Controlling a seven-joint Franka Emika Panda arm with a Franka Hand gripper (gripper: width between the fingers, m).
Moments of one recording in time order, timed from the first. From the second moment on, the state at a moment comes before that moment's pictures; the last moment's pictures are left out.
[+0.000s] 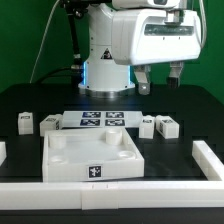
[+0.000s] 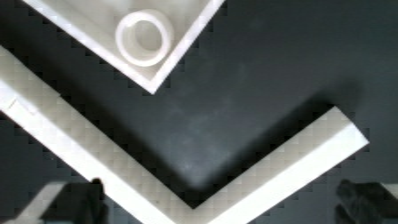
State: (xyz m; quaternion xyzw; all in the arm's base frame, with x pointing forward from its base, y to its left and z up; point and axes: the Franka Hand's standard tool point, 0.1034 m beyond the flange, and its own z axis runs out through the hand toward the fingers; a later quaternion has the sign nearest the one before) arm 0.547 0.071 0.135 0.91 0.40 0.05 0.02
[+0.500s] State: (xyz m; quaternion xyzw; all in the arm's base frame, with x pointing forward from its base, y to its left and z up) arm 0.546 0.071 0.134 0.91 0.40 0.05 0.02
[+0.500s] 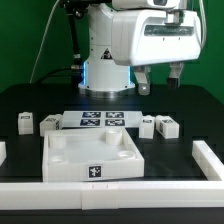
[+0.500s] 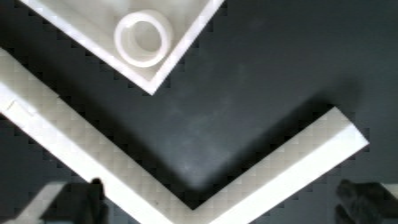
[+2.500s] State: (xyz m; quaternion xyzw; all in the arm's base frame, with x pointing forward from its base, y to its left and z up) arm 0.454 -0.036 0.041 0.63 0.77 -0.02 -0.02
